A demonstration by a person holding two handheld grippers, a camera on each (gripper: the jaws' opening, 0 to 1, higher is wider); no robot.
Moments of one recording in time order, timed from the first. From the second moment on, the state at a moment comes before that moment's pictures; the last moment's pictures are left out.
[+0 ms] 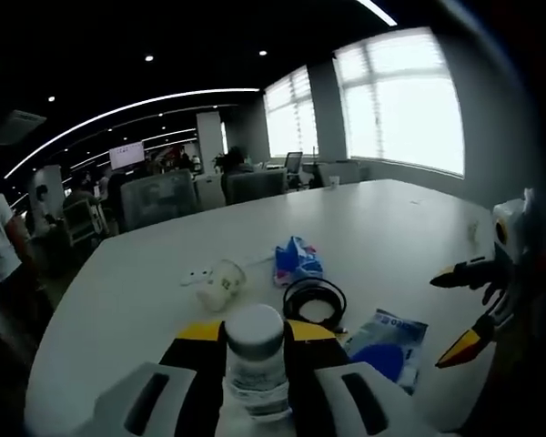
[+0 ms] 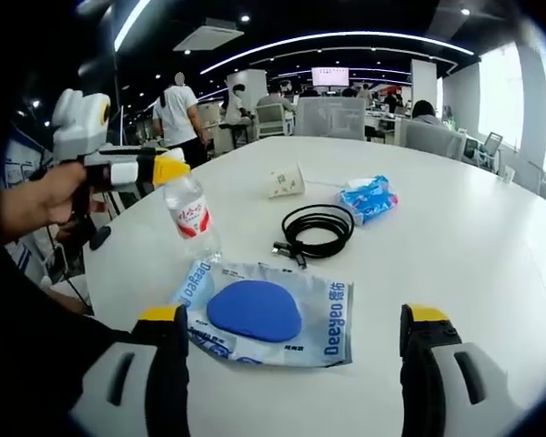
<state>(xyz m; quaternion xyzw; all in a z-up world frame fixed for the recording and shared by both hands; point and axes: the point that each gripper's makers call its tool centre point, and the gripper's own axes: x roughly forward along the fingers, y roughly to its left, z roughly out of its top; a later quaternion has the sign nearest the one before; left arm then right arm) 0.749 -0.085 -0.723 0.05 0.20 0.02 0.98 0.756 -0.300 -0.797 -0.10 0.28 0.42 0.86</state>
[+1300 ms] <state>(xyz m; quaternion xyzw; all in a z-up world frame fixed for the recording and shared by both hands) 0.760 -0.064 -0.704 0.02 0.21 -0.08 0.97 0.766 -0.303 -0.789 -0.09 0.27 0.40 0.87</state>
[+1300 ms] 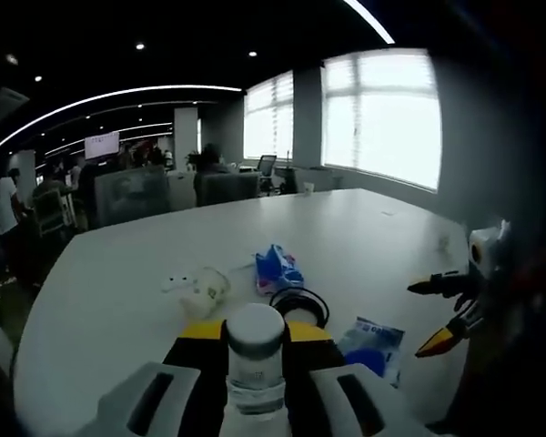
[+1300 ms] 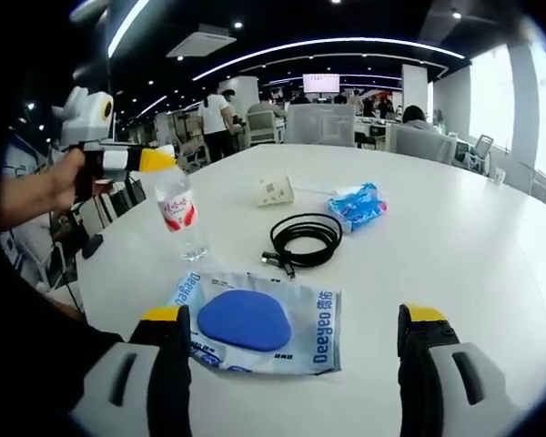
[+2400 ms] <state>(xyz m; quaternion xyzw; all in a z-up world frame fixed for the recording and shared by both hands) 0.795 0.004 -0.680 0.02 0.21 -0.18 0.96 0.762 -0.282 -0.778 -0.09 0.25 0.37 0.89</state>
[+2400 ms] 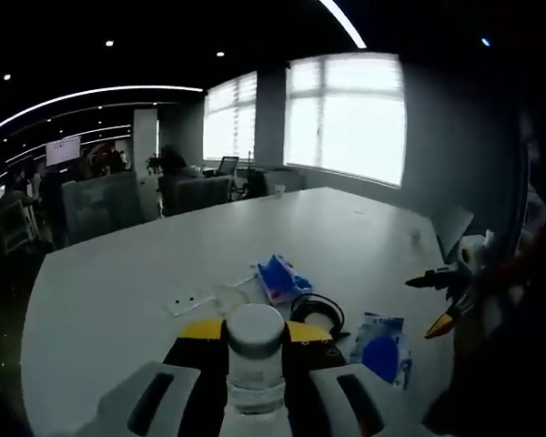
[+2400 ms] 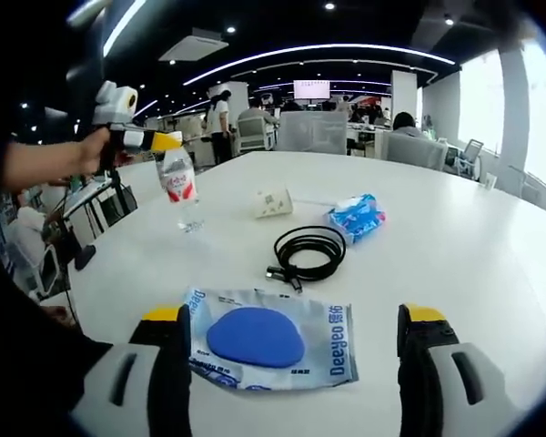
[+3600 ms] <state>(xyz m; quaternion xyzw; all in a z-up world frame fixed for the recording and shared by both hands) 0.816 0.038 -0.723 0.05 0.23 -0.19 0.95 0.771 -0.279 -0.788 -0.09 0.27 0.34 0.89</state>
